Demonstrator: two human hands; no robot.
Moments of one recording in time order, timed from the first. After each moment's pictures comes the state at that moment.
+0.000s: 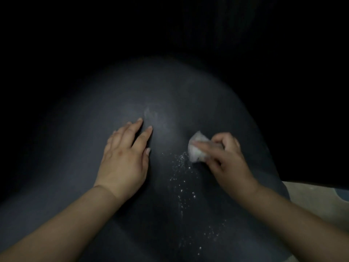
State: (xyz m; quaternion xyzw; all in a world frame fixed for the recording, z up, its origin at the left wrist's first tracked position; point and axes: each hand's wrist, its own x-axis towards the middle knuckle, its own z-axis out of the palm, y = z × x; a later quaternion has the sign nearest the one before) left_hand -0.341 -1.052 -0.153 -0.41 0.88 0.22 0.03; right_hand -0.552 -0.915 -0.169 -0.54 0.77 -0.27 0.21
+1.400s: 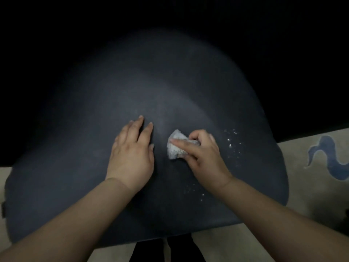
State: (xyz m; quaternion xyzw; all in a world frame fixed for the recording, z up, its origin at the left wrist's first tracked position) left_hand -0.292 -0.977 -0.147 -0.45 0.86 0.24 0.05; right_hand -0.454 -0.868 -0.155 -0.55 0.76 -0.26 0.24
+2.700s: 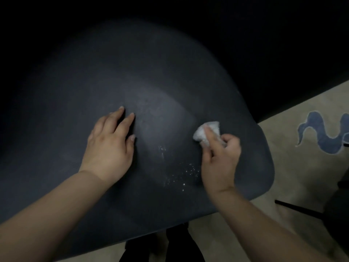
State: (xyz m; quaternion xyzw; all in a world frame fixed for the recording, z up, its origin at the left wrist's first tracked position) left_hand -0.307 -0.976 -0.151 -0.40 0.89 0.21 0.02; right_hand -0.469 -0.799 -0.178 -0.28 0.91 -0.29 0.06
